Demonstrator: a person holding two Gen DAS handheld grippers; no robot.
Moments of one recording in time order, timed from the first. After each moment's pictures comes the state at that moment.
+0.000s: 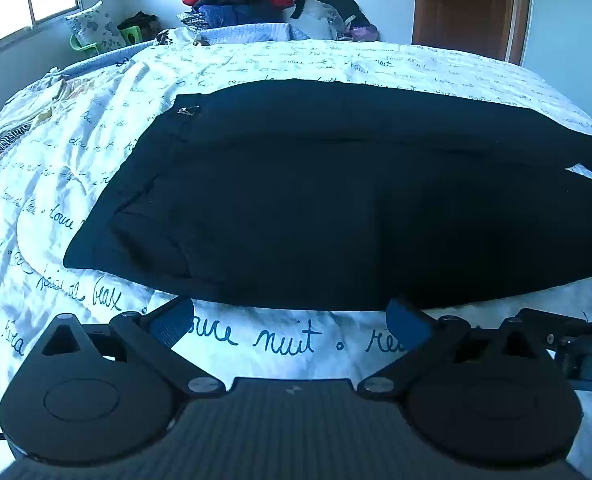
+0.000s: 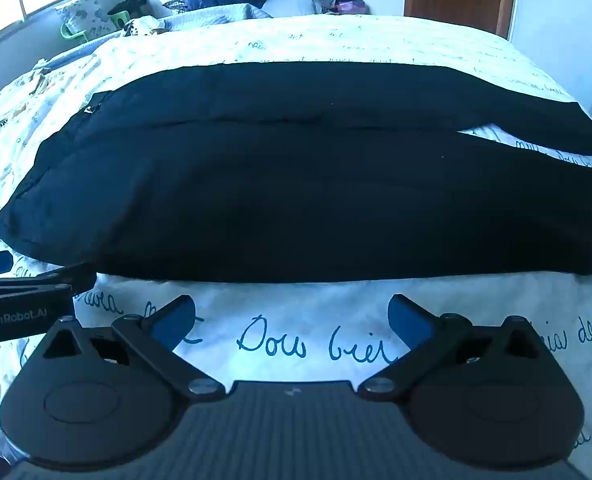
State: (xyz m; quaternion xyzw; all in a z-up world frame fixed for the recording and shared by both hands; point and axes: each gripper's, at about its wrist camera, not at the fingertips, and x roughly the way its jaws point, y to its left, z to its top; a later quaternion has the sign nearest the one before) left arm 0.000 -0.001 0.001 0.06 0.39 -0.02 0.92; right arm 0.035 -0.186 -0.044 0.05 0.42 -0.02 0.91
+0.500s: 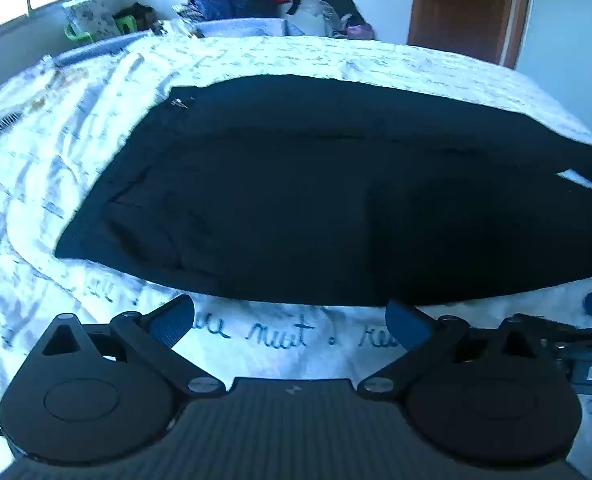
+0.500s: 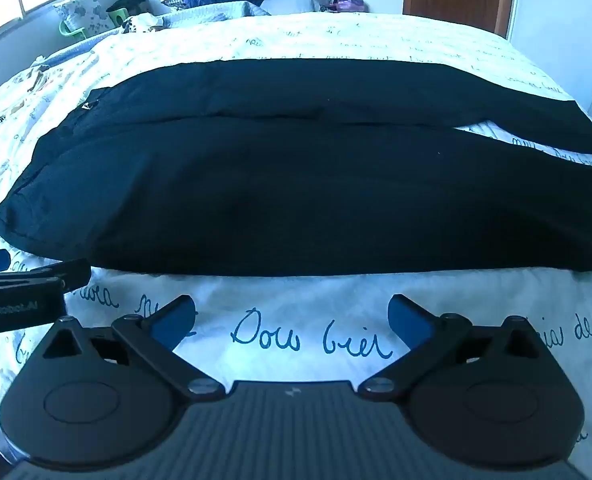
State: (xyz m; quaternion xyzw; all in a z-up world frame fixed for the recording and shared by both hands) left arm 0.000 0.009 -0.001 0.03 0.41 -0.05 0.91; right arm 0.030 -0.188 -0.044 0.06 0.43 -0.02 0.90
